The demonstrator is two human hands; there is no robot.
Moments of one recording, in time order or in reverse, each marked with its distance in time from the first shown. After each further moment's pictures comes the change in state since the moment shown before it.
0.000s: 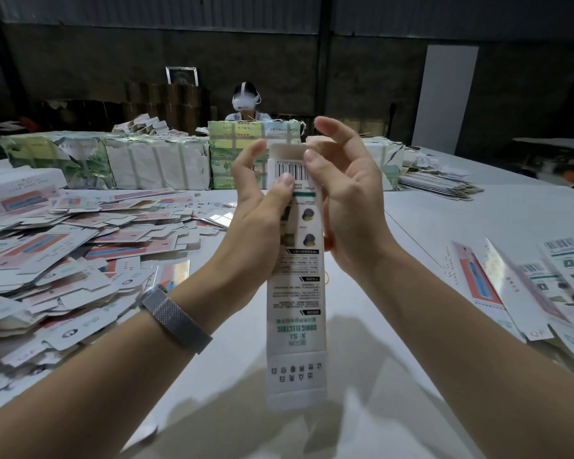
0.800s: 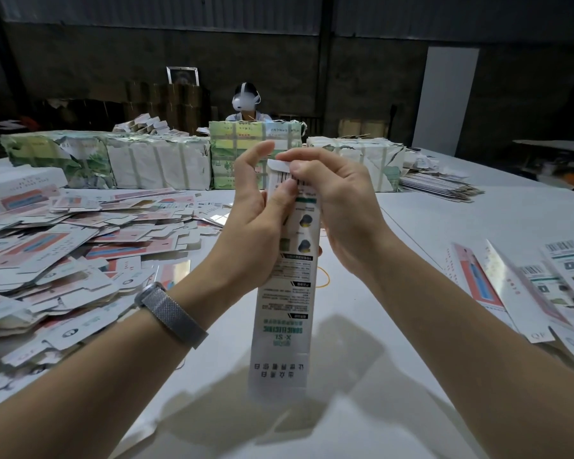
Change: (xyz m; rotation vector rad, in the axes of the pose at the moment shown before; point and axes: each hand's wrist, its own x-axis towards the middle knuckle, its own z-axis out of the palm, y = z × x) left_hand 0.004 -0.005 -0.008 0.056 -0.057 0.093; right_hand 0.000 -0.004 0.001 -0.132 -0.077 0.148
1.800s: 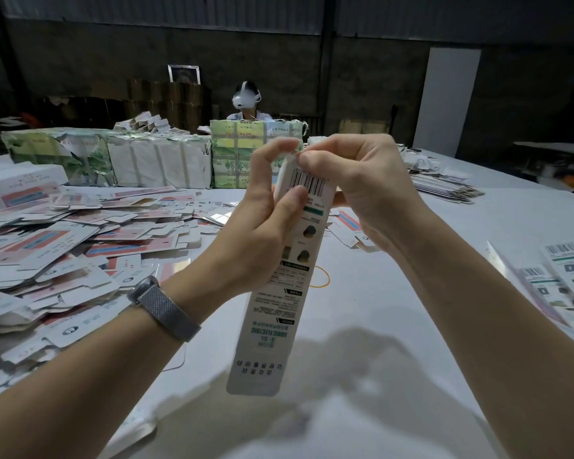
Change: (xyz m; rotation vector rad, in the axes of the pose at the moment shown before) left_hand 0.004 0.002 -0.010 0.220 -0.140 0.097; right_hand 0.009 -0.027 -0.019 -0.264 -0.065 -0.087
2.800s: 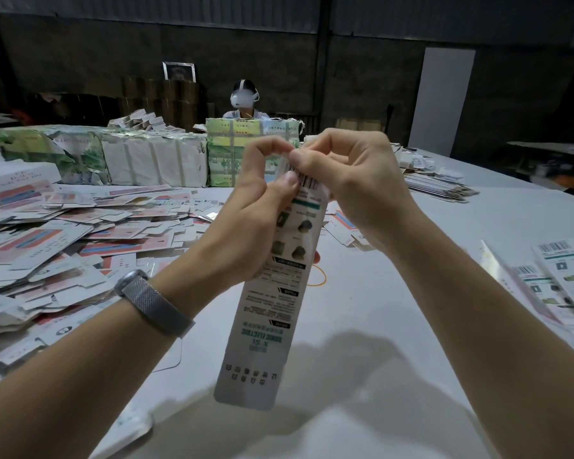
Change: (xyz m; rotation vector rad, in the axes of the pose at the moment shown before) left_hand 0.001 0.019 0.002 -0.182 0.027 -0.107; right_hand 0.002 0.006 0.002 -0.055 0.007 -0.096
